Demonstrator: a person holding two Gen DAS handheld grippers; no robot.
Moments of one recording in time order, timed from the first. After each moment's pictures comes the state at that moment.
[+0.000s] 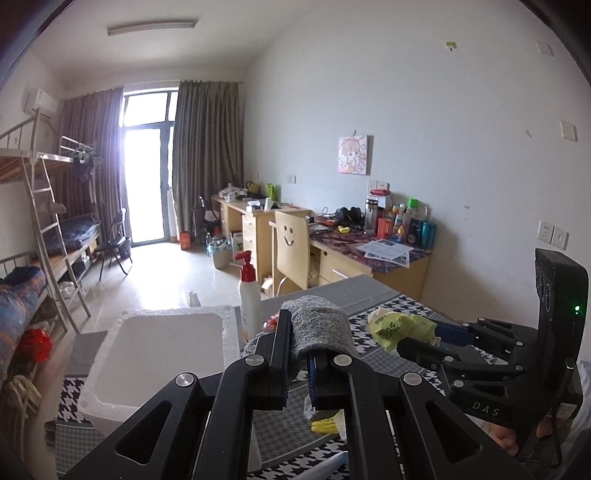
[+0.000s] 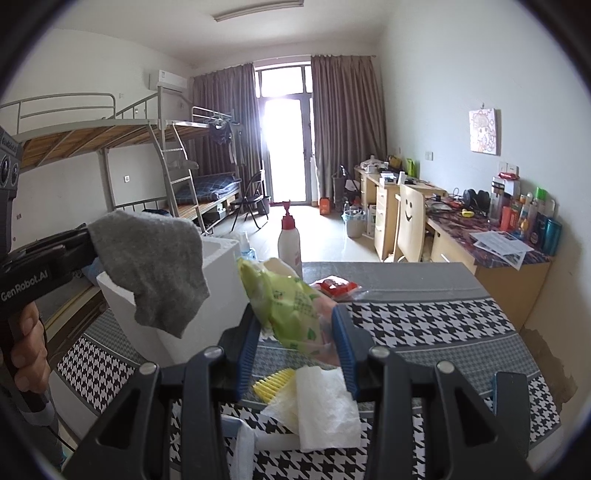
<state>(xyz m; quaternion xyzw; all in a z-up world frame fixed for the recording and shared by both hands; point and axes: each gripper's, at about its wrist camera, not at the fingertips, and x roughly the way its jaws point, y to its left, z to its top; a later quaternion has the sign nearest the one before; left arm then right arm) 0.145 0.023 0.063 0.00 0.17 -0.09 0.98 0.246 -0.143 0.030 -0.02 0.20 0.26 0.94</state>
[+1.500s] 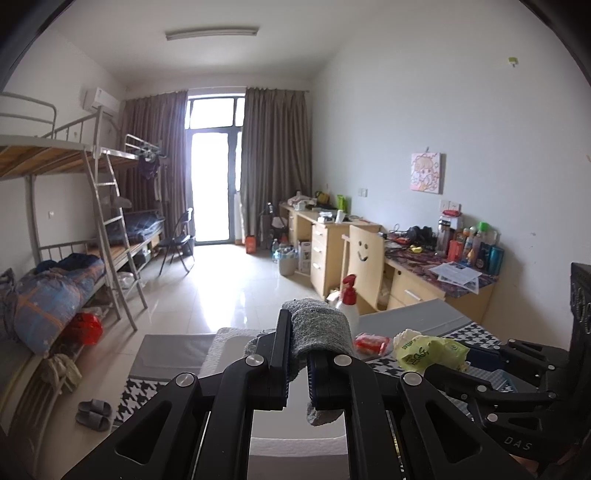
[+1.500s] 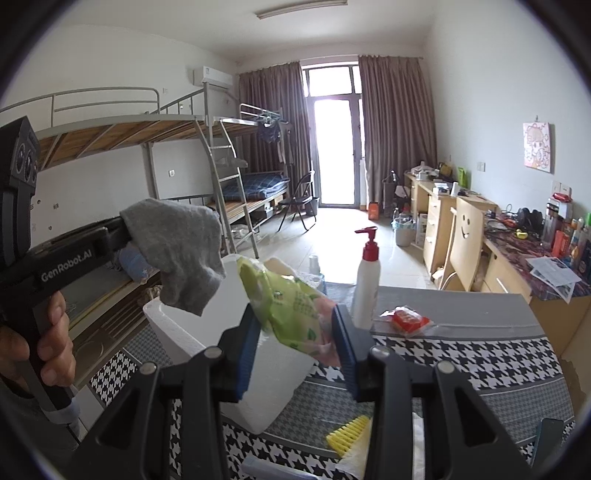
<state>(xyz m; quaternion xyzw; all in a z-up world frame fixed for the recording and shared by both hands) 0.165 0.096 0.076 -0.02 0.16 0.05 0.99 0.263 -0.068 0.055 -0.04 0.20 0.35 0.91</state>
